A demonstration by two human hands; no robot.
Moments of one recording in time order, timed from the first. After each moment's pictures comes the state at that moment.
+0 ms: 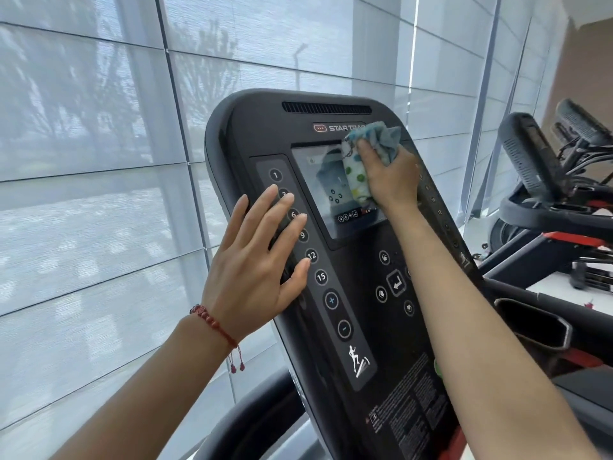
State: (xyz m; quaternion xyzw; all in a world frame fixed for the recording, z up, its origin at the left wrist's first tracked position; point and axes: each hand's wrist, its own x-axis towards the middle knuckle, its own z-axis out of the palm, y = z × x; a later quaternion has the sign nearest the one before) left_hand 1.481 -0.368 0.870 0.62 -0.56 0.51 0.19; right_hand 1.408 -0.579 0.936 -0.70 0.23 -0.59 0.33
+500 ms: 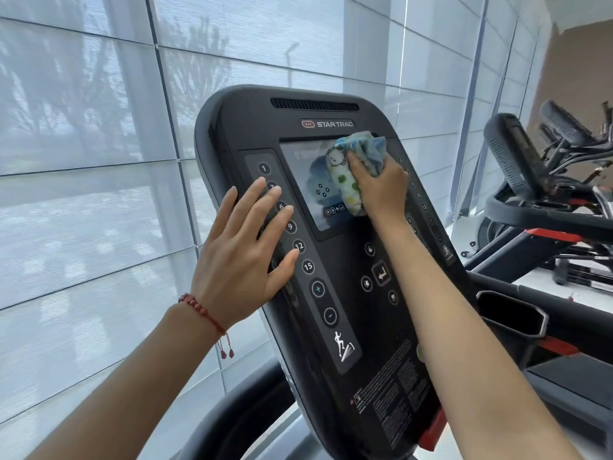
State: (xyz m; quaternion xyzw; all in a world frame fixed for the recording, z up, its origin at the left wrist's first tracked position) left_hand 1.479 -0.365 0.872 0.63 -0.56 0.51 0.18; right_hand 1.397 -0.571 0.917 -0.69 0.21 -0.62 0.31
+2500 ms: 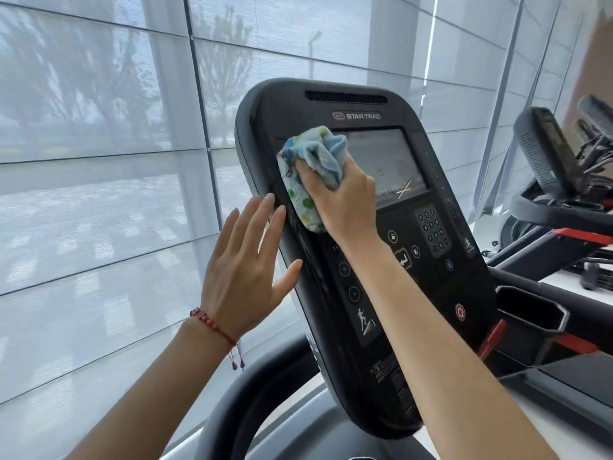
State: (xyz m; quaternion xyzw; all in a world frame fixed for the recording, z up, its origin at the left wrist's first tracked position) left_hand 1.482 -0.328 0.839 0.66 -0.50 0.53 0.19; right_hand 1.410 -0.457 0.907 -0.73 0.11 -0.60 0.29
